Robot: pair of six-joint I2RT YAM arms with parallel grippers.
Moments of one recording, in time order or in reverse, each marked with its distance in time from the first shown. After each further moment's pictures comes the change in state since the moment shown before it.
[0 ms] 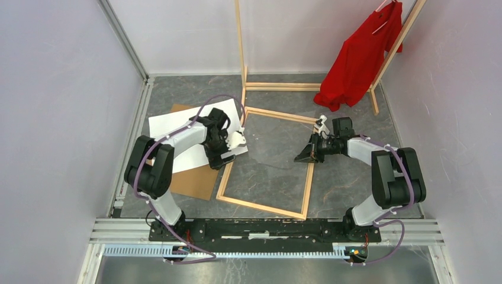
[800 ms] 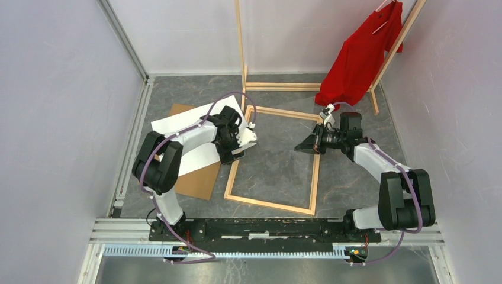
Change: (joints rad) left arm -0.105 0.074 0.037 0.103 -0.008 -0.064; right arm -0.008 -0.193 -0.045 0.169 -0.036 0.125
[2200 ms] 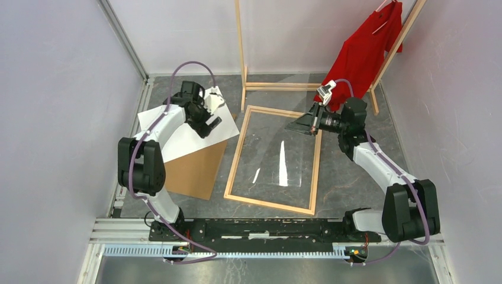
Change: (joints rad) left arm 0.317 -0.074 0.161 -0.023 -0.008 -0.072; right arm 0.086 -0.074 0.089 0.469 -0.092 0.421
